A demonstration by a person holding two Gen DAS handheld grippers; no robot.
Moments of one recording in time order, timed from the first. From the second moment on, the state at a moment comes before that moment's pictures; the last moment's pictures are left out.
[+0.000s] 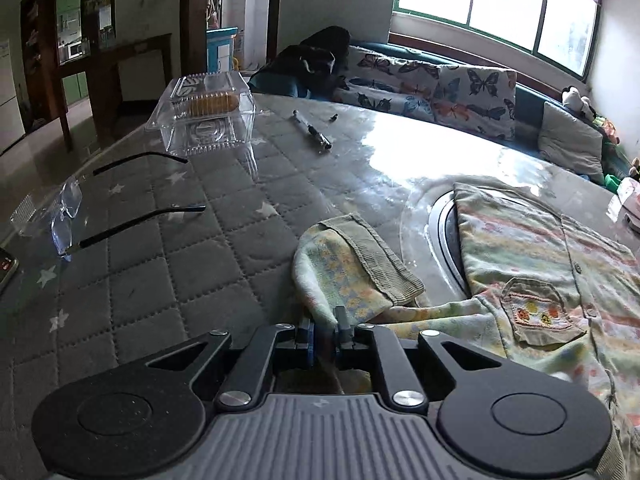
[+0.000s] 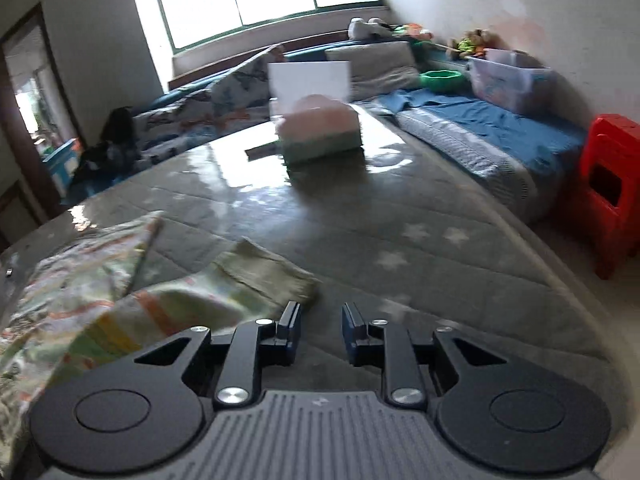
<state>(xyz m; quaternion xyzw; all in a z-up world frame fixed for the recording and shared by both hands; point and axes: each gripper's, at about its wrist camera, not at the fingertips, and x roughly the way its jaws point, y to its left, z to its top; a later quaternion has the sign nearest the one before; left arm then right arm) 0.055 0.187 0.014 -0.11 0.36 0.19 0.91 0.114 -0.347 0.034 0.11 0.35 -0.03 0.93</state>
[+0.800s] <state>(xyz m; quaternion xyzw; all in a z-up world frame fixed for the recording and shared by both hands) 0.058 0.190 0.008 -0.11 0.36 0.19 0.91 0.225 -0.245 0.011 0.02 0.40 0.01 0.92</state>
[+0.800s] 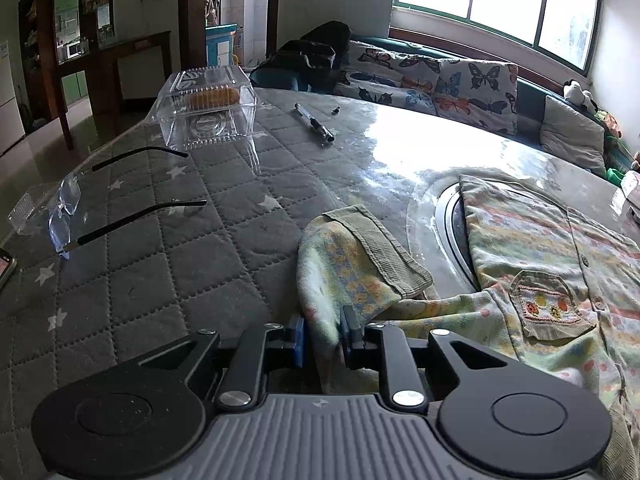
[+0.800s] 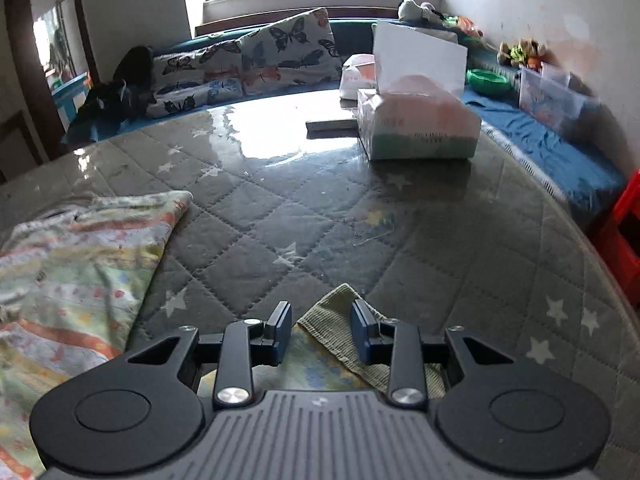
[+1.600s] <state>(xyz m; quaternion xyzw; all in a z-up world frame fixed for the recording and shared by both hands) 0.053 0.190 0.004 -0.11 0.36 0.19 0.91 0.061 -0.345 0.046 0.09 0.35 -0.05 0.93</state>
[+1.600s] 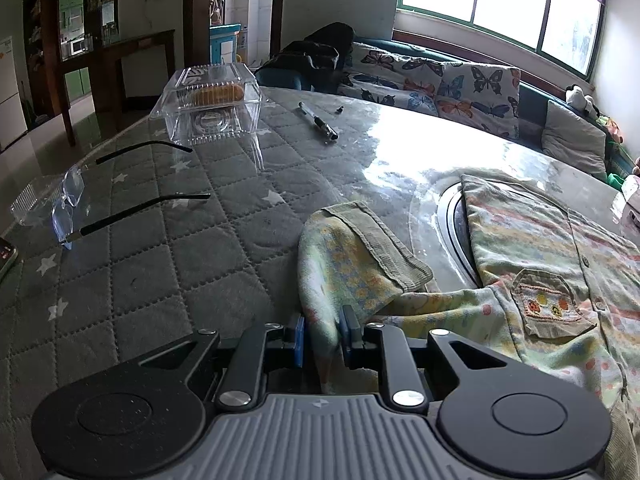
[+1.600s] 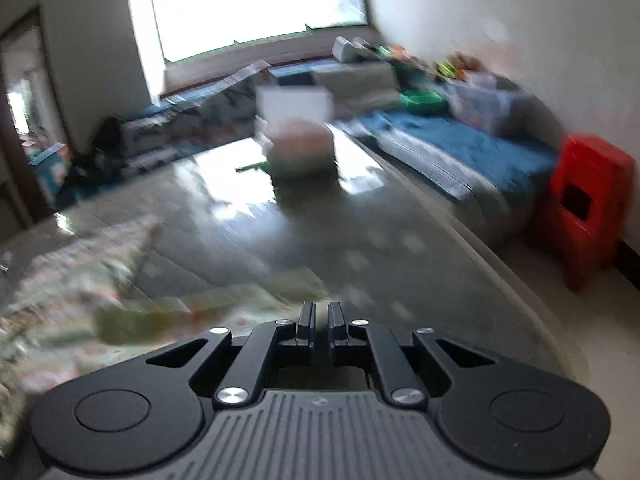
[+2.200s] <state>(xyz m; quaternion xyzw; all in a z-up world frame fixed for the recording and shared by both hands) 0.049 0.191 0.006 -0.10 0.36 0.21 0.91 0.130 -0.294 0.011 0.04 0.37 0.01 0.93</state>
